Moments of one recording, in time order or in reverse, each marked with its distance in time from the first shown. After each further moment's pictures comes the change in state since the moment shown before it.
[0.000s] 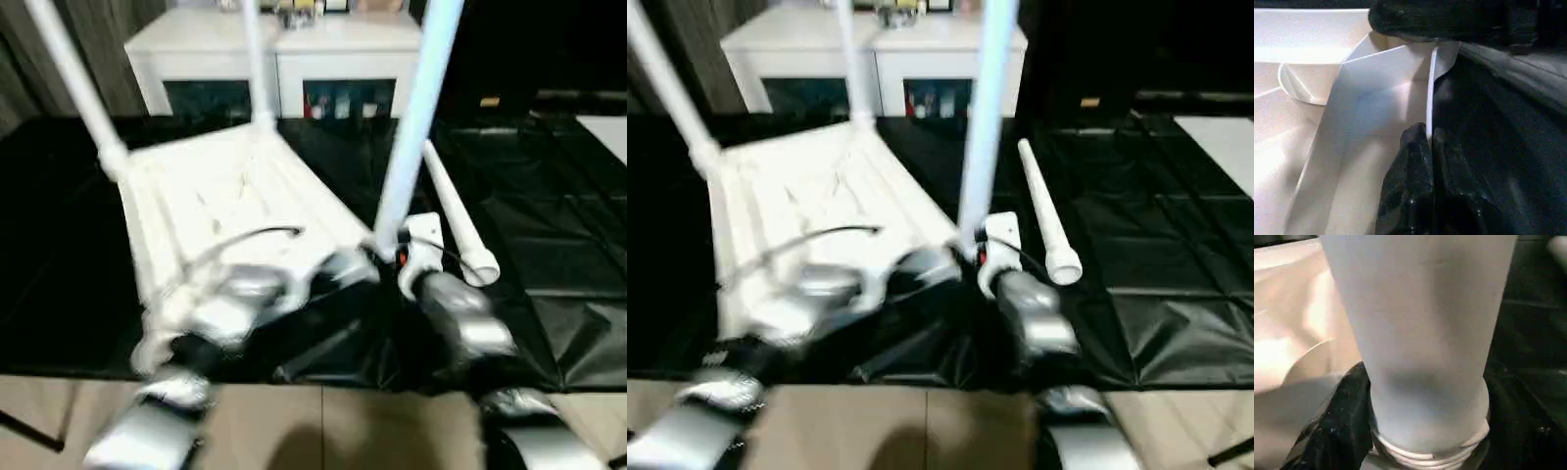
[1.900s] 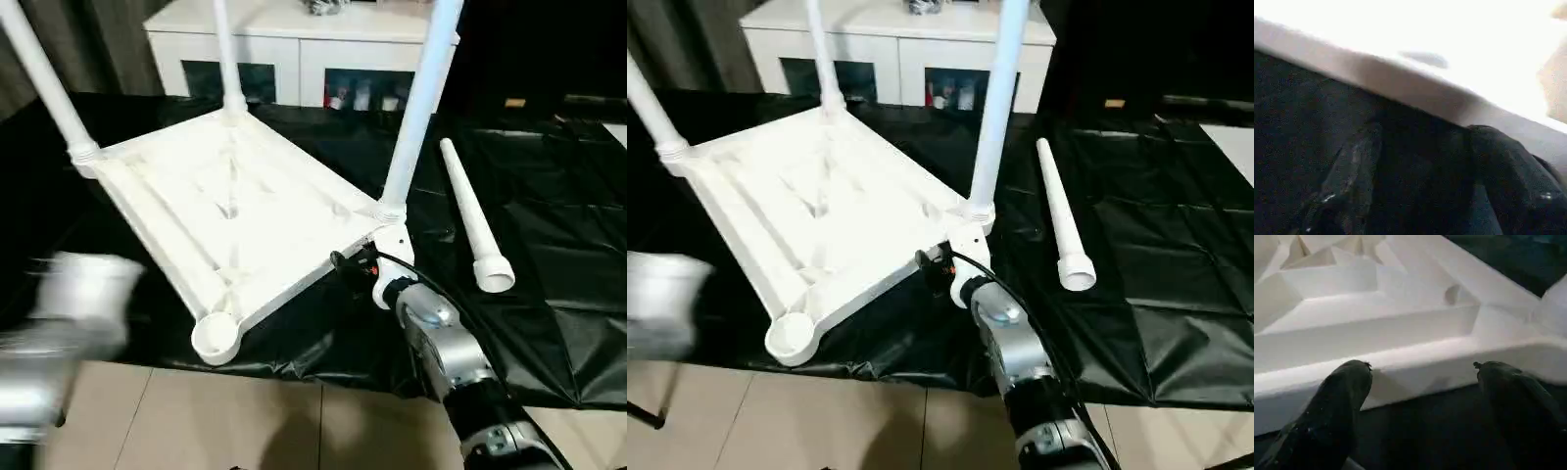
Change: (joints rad) left arm 0.560 0.484 0.342 -0.761 -0.217 0.462 0.012; right arm 0.150 0.009 0.182 -0.280 -0.063 0.087 0.092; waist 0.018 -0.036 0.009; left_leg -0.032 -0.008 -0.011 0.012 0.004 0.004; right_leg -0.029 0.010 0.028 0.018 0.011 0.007
